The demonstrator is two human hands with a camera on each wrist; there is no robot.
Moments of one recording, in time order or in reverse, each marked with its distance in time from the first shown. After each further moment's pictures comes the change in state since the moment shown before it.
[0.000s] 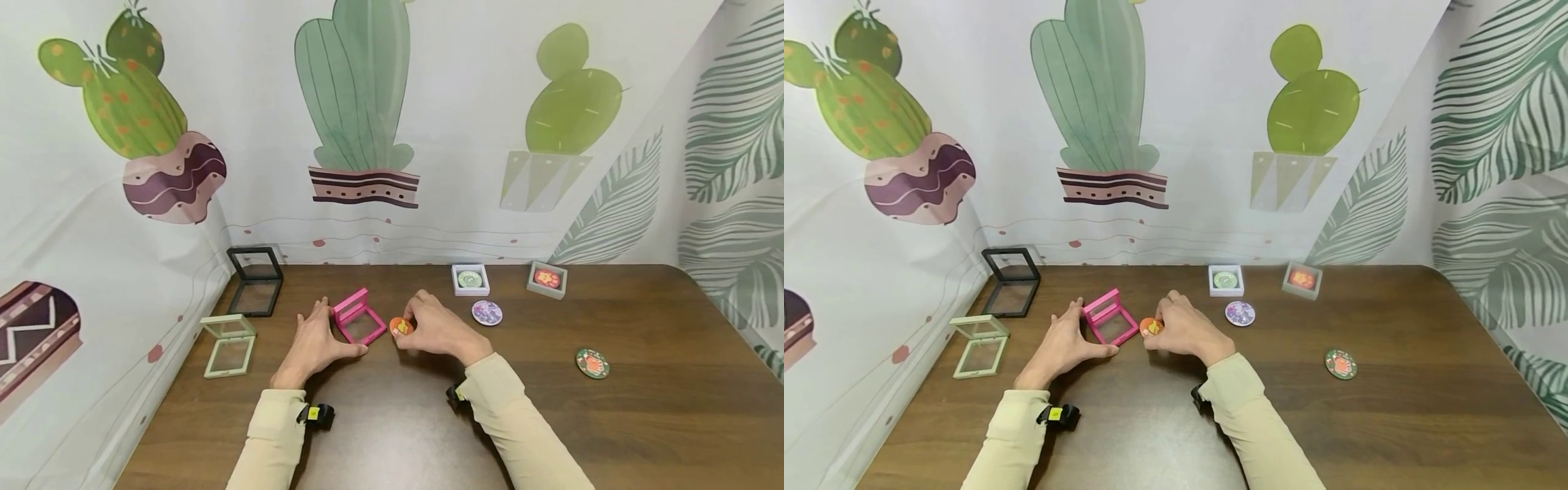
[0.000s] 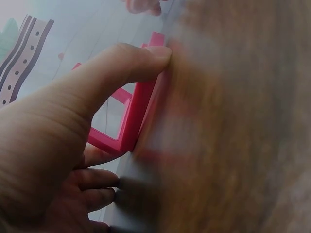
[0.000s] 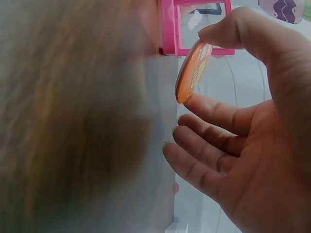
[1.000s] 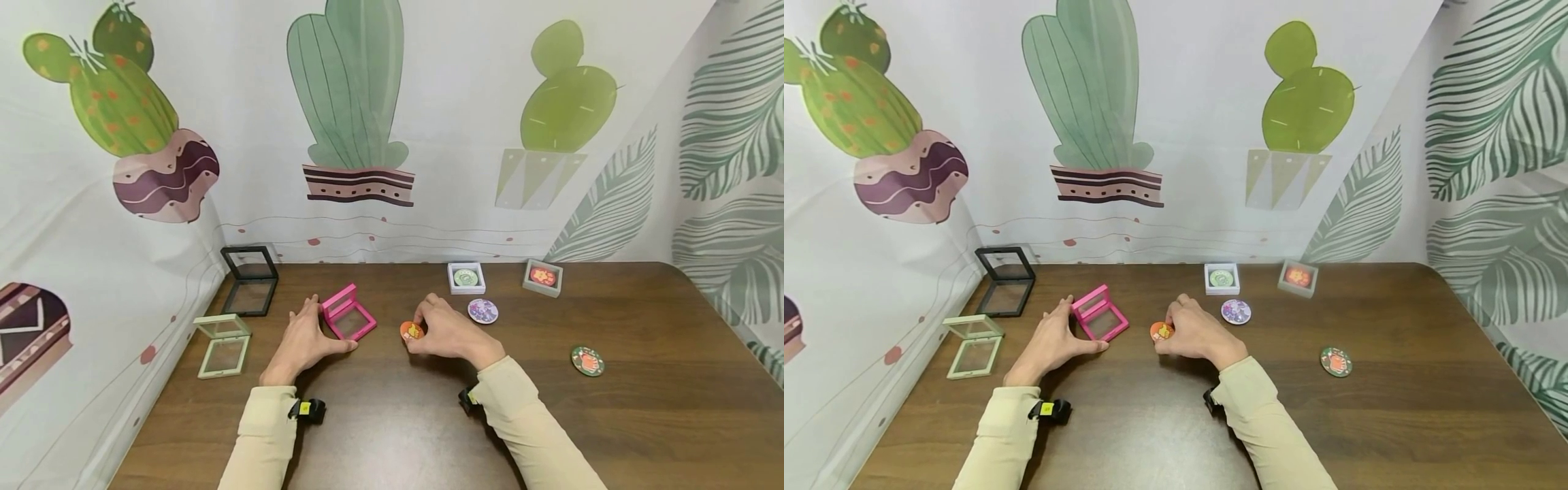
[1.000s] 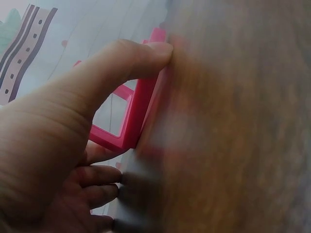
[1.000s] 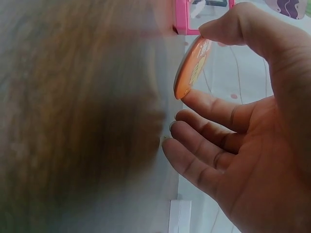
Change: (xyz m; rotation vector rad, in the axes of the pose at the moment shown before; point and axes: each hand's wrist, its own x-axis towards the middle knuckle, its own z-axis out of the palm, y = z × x) left_hand 0.004 -0.011 -0.006 -0.015 -0.019 -0.011; right_hand -0.018 0.017 -0.008 -0.007 -0.004 -0.007
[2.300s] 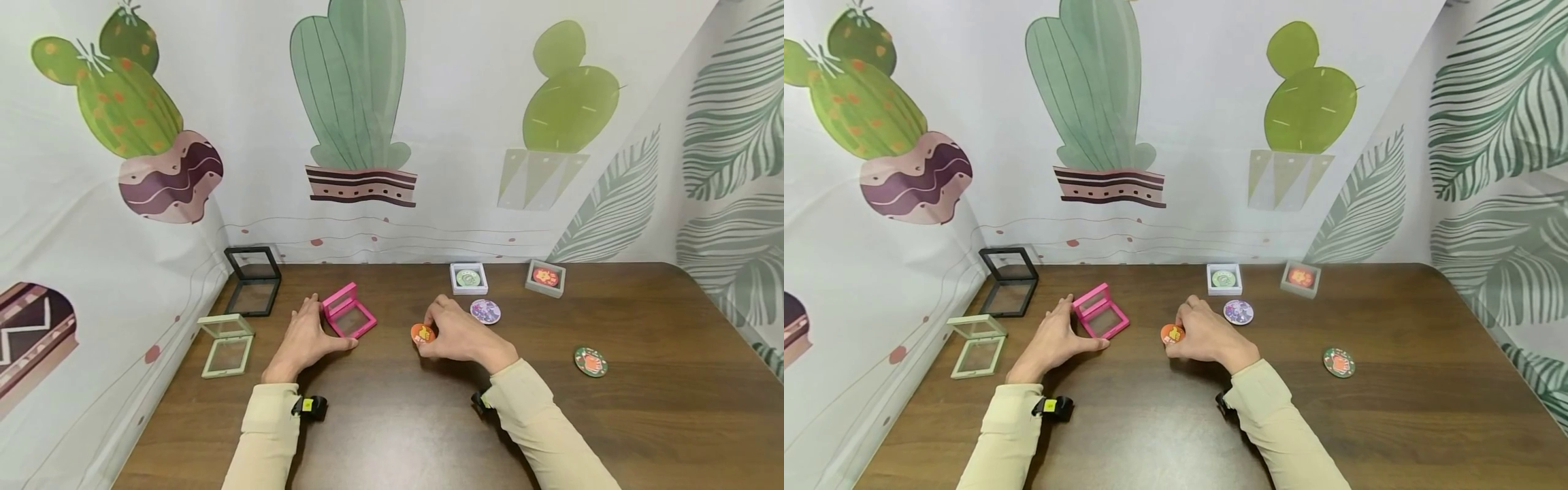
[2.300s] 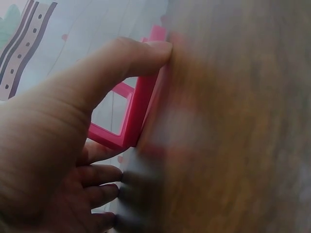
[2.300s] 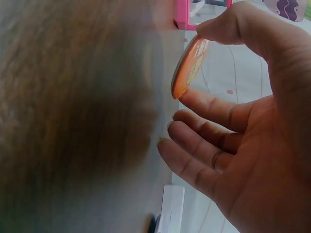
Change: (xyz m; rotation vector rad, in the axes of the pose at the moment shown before) left_hand 0.002 -0.001 -0.002 -0.003 0.013 0.001; right_hand -0.011 0.005 -0.008 -0.022 0.006 -0.016
